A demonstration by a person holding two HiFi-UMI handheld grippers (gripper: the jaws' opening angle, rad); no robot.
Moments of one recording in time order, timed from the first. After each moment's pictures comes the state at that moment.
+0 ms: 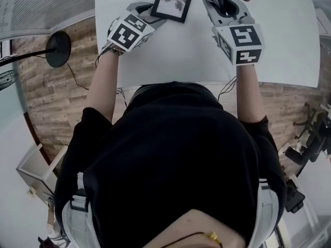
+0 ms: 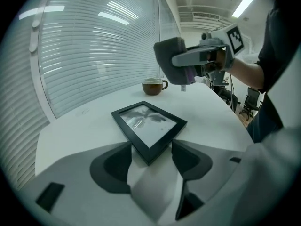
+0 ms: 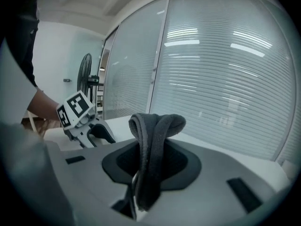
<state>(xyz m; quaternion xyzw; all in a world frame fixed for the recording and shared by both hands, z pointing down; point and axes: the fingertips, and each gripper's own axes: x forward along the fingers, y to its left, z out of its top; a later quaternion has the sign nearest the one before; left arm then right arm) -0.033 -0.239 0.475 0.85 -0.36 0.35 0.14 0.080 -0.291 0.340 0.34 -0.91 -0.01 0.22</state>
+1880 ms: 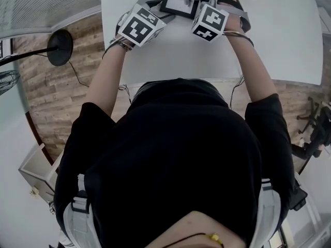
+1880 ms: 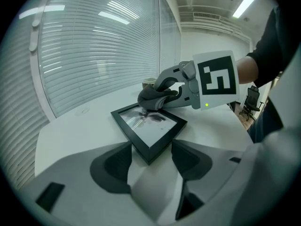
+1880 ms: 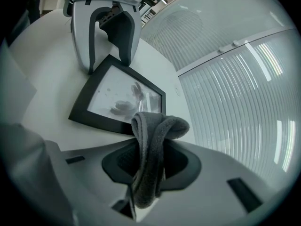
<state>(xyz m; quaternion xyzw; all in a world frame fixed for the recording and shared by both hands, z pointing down) -0.025 -0.242 0.470 0.86 -0.36 0.35 0.14 0.061 -0.327 0.475 0.24 -0.71 -0.32 0.58</state>
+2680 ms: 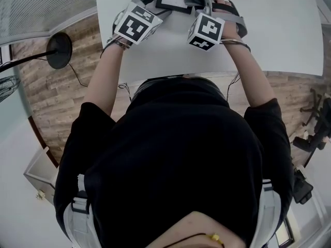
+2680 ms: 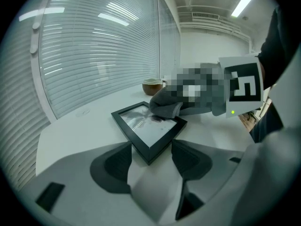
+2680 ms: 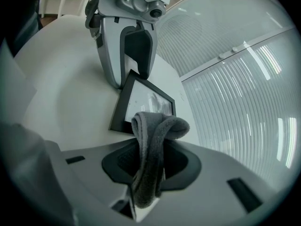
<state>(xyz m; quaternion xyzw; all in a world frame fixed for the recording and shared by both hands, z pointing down) -0.027 -0.240 0.473 0.85 -0.36 0.35 0.13 0.059 -0.278 0.476 0.23 -0.73 -0.31 0.56</state>
